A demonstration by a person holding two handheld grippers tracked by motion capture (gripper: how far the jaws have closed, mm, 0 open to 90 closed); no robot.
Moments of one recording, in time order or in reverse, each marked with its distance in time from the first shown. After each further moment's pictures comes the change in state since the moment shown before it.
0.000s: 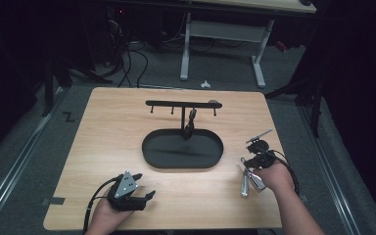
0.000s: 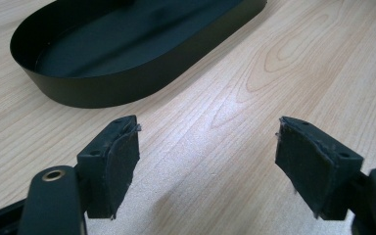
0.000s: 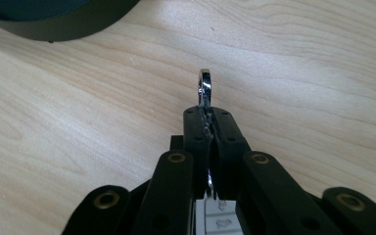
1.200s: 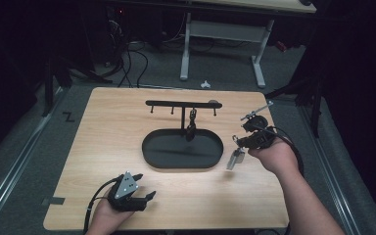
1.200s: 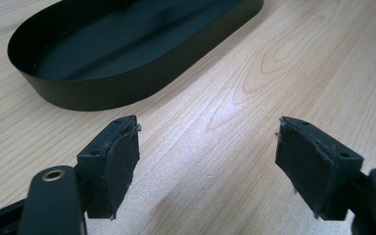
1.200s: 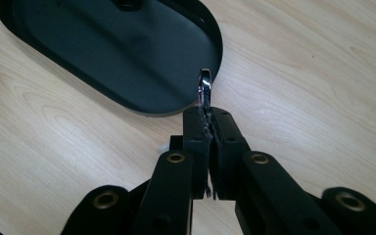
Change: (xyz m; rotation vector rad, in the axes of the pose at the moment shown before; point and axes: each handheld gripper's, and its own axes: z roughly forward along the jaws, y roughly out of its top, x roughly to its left) left arm -0.002 0.000 -0.001 -0.005 -0.004 0.006; right arm 0.041 0.050 -0.098 -0.138 0.019 -0.141
